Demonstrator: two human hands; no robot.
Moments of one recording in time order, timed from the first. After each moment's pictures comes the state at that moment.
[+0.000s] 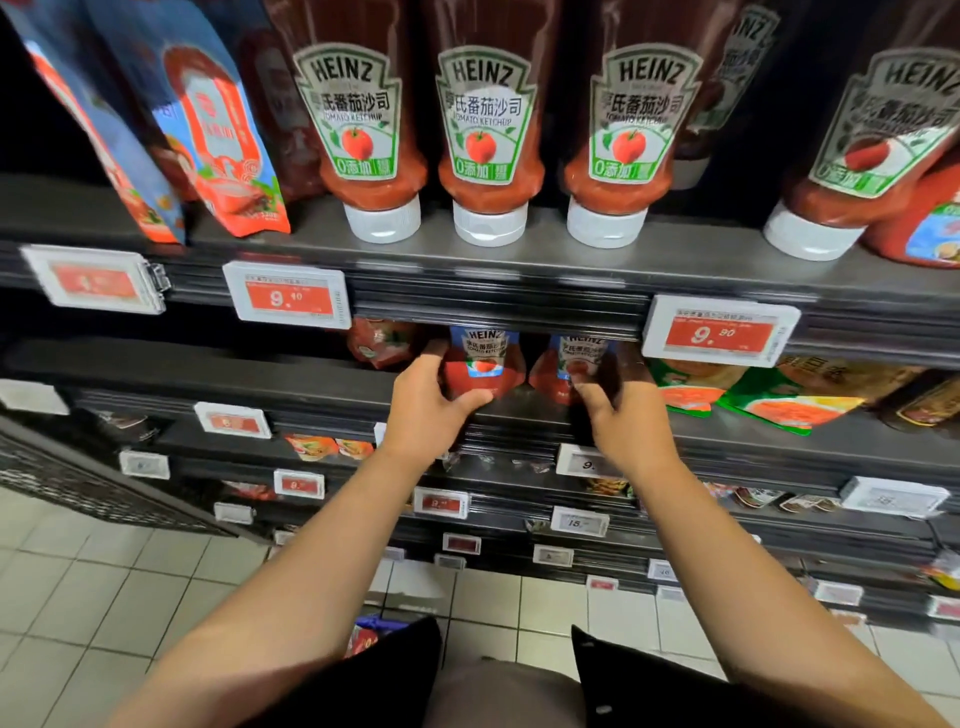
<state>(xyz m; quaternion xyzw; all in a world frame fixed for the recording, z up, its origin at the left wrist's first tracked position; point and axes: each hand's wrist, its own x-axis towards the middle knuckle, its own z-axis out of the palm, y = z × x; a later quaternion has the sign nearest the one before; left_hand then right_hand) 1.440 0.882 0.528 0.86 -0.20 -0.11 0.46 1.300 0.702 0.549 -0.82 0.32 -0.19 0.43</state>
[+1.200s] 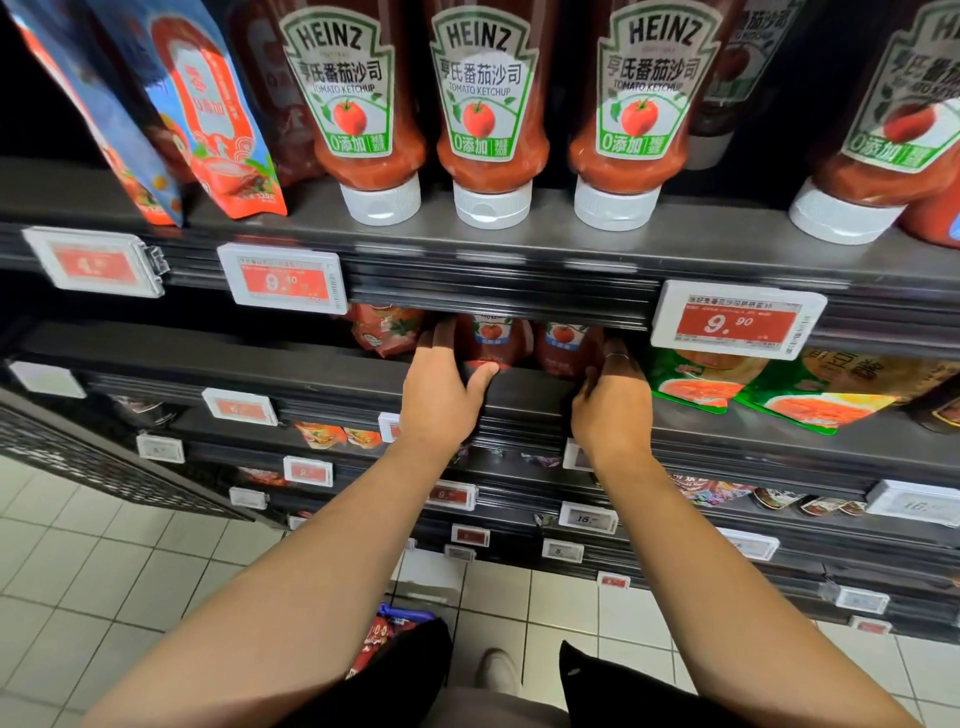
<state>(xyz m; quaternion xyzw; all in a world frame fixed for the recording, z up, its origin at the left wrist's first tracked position) 1.438 0.863 0.518 0.93 -0.19 0.03 0.32 1.328 0.715 0.529 -0.85 0.37 -0.23 0.31</state>
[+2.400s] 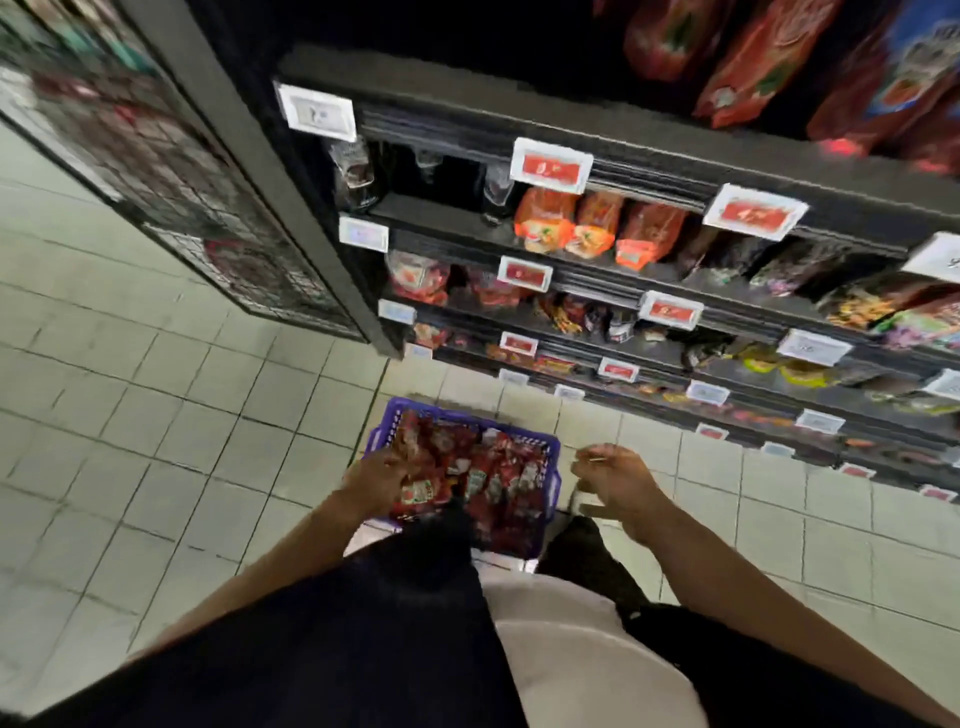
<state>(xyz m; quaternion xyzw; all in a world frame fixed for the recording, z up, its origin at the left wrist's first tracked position) 1.372 1.384 0.342 0.85 0.09 -0.42 0.31 1.238 1.095 0.392 -0.60 0.50 0.18 0.60</state>
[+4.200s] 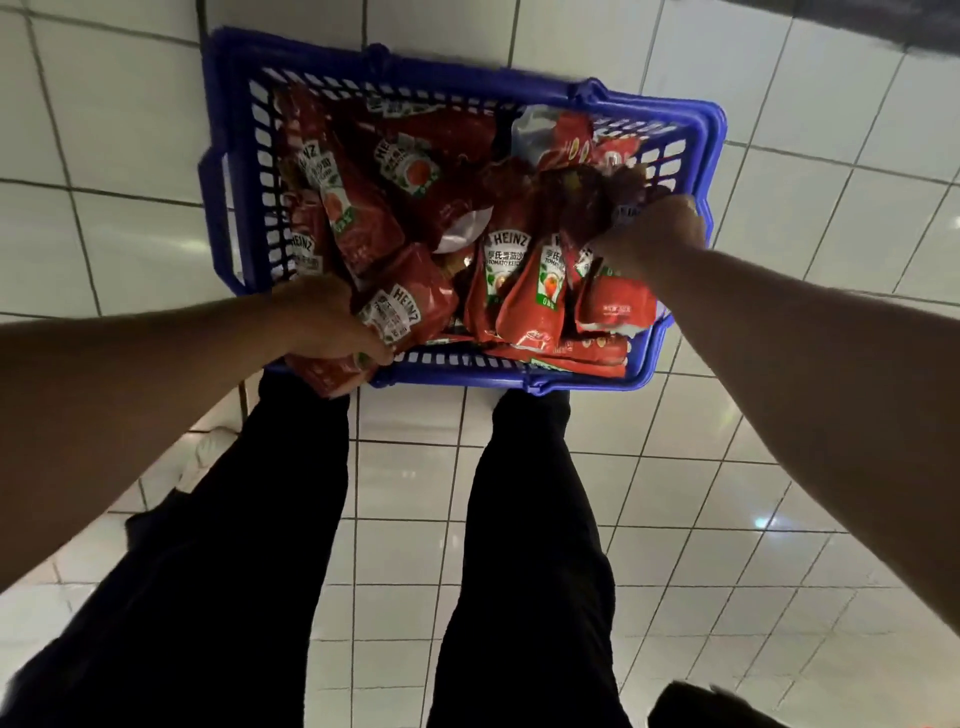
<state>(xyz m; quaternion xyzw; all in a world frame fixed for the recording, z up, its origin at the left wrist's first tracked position) 1.422 1.450 -0.132 0.75 -0.09 -0.66 -0.03 1.290 1.134 -0.135 -0.68 0.61 0.31 0.25</state>
